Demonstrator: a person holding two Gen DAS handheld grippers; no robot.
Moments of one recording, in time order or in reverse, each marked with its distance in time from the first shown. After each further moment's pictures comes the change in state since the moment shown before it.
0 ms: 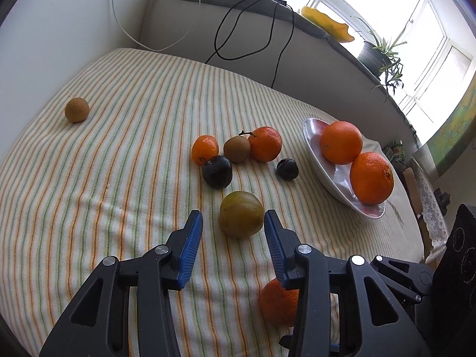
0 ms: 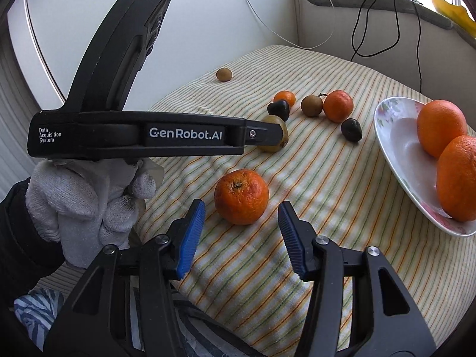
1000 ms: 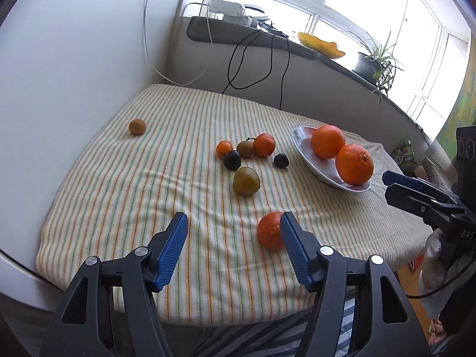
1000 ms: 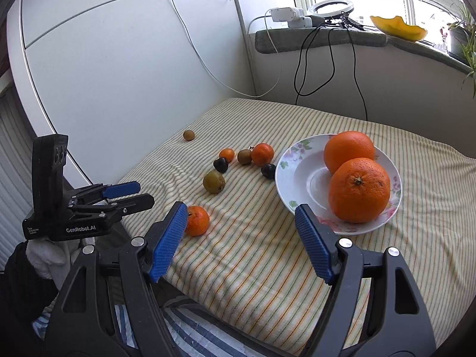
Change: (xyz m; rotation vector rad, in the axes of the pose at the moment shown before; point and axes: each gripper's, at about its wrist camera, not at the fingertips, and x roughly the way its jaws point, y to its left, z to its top) left arm -0.085 -0.023 -0.045 0.053 -0.146 0.142; right arm -0.106 -0.047 0.003 0.112 -0.182 -0.074
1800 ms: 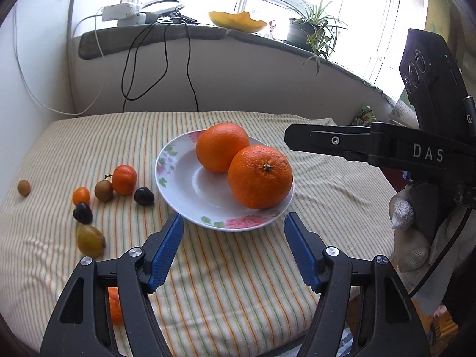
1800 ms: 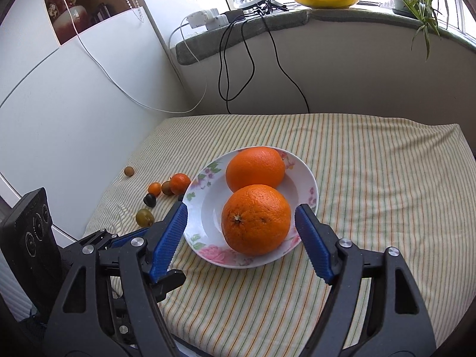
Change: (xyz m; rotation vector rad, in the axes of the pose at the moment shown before) left arm 0.060 -0.145 0.030 0.211 0.052 -0.148; right arm -0.015 -0.116 0.037 0.237 0.015 -0.119
